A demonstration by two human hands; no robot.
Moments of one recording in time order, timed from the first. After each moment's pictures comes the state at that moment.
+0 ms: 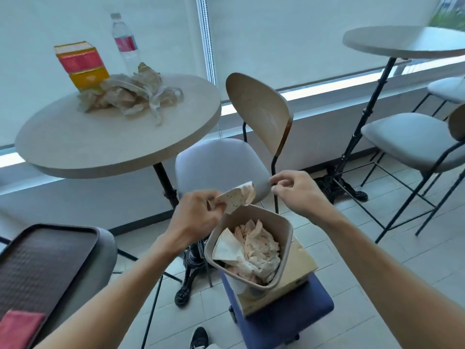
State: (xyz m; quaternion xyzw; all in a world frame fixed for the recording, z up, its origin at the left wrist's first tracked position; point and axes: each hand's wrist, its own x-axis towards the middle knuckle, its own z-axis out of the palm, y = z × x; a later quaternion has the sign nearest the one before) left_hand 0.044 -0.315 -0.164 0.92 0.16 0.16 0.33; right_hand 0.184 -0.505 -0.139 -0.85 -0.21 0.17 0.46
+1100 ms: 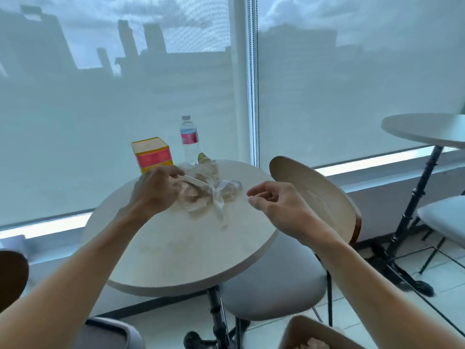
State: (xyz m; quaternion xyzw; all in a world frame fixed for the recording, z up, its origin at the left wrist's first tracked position) left_hand 0.086 -0.062 0.008 0.90 0.30 0.29 0.12; right_hand 0.200 -0.308 -0.006 -0.75 -0.35 0.14 0.55
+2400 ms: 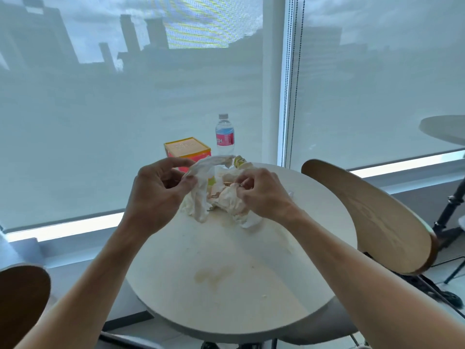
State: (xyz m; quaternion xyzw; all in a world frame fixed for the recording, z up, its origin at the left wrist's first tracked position) left_hand 0.025 0.010 0.032 0.80 0.18 0.40 0.40; right_hand 0.186 -0.115 0.005 -0.81 -0.41 -0.02 0.42
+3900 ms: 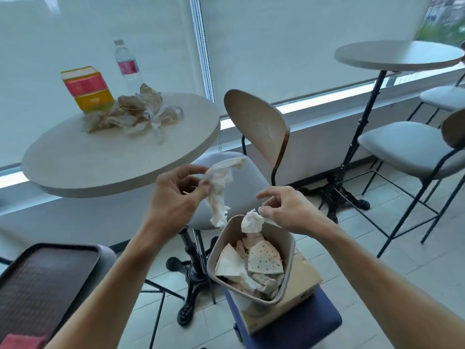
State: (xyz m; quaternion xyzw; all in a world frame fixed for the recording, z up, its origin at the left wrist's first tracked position) left_hand 0.030 -0.318 -0.078 0.78 0.15 0.27 0.54; right_hand 0.168 -0.501 -0.125 -0.84 -0.31 0.20 0.41
